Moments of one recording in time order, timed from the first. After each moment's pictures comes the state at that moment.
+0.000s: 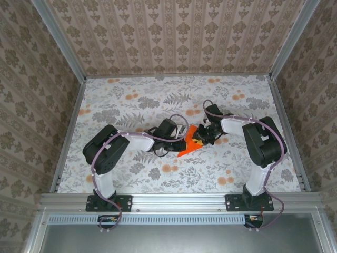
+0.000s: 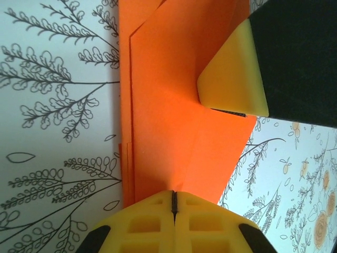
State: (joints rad) left arm -0.83 1.85 0.90 0.08 0.41 -0.62; right arm 0.33 1.85 0.99 -0.43 -0.47 0.82
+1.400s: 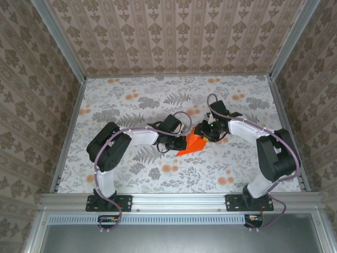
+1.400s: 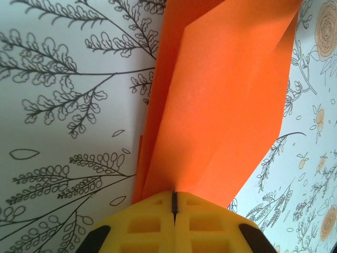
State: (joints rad) left arm -0.83 1.90 1.07 -0.21 0.42 -0.59; right arm 0.33 1.62 0.97 -0.49 -0.41 0.70
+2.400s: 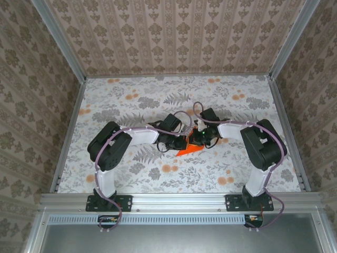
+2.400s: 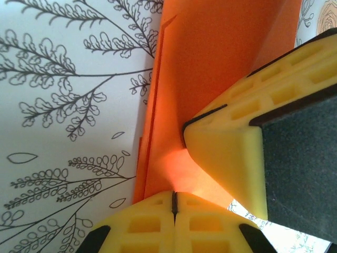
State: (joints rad) left arm -0.82 1.92 1.08 -0.23 0.43 -0.58; right arm 0.40 1.81 0.93 -0.28 -0.52 0.56
